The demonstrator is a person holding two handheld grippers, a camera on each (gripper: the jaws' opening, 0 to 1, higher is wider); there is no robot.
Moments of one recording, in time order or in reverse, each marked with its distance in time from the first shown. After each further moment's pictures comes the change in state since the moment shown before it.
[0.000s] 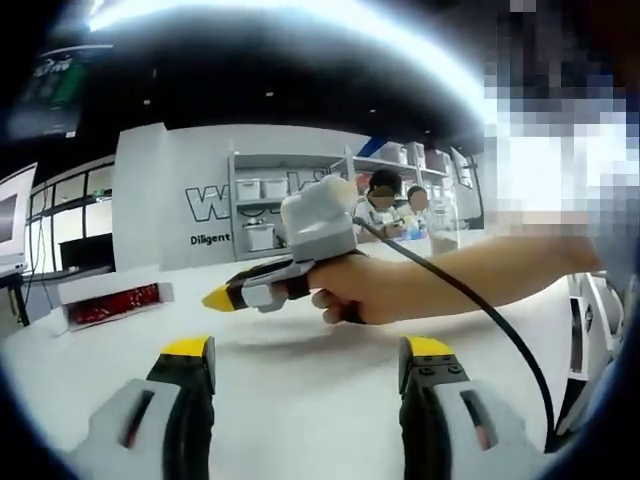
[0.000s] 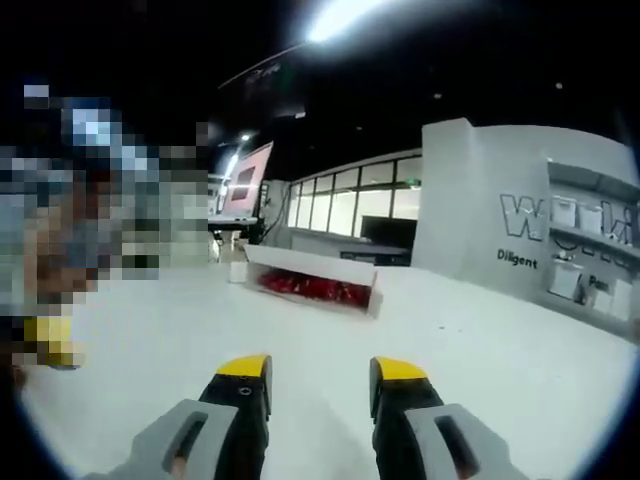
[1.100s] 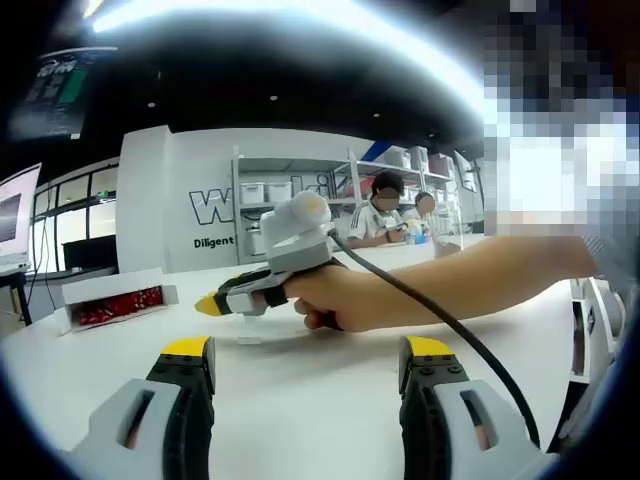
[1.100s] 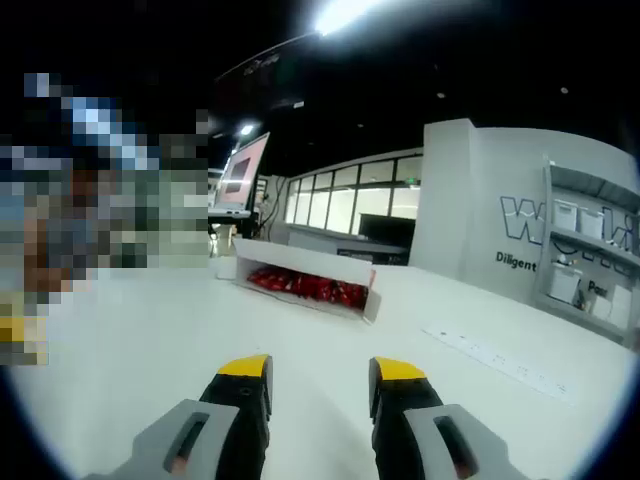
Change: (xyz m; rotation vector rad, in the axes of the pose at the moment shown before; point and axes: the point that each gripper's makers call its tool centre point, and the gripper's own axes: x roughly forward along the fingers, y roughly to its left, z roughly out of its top) left arm -0.001 0.004 0.003 -0.004 -0.020 0.019; right arm 0.031 -0.010 -0.003 -0.012 0.011 -0.009
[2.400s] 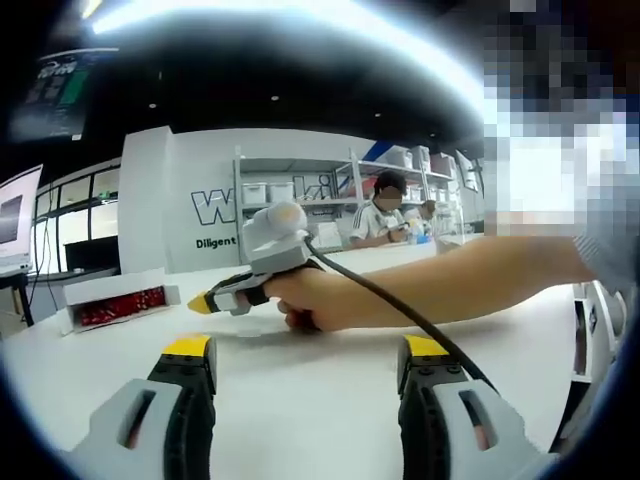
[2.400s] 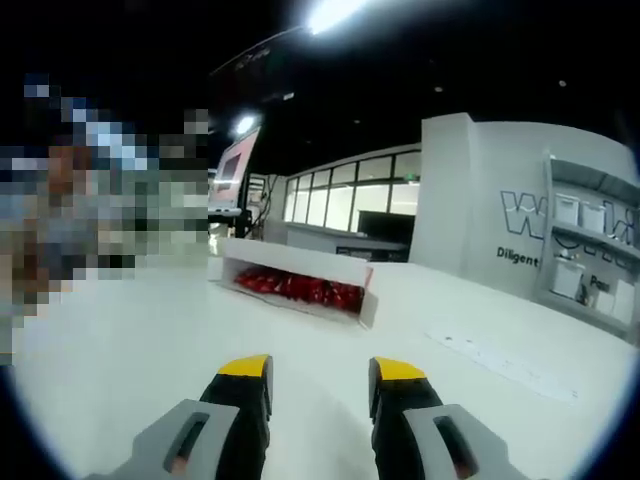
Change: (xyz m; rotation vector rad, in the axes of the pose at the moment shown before) left arm 0.000 0.003 0.001 0.004 -0.001 0.010; right arm 0.030 -0.012 0.000 0.023 0.006 0.005
